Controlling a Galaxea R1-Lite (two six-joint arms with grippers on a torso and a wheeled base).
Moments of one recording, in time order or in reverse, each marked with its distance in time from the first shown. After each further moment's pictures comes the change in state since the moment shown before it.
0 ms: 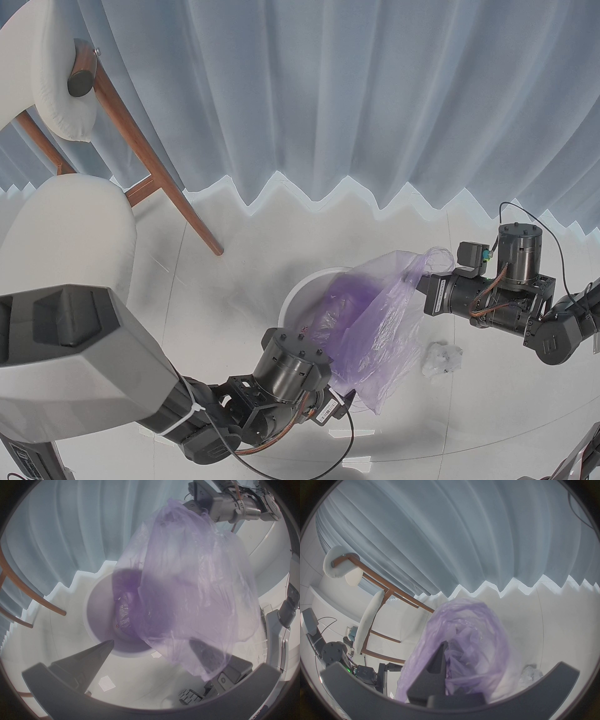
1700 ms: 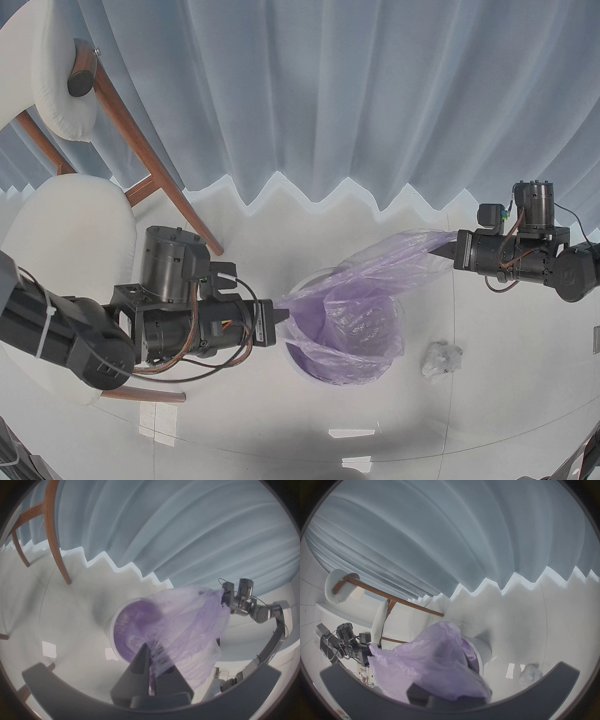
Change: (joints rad) left arm 0.278 -0.321 -0.031 0.210 -0.408 -0.473; right arm -0.183 -0.018 -0.275 0.380 0.275 0.028
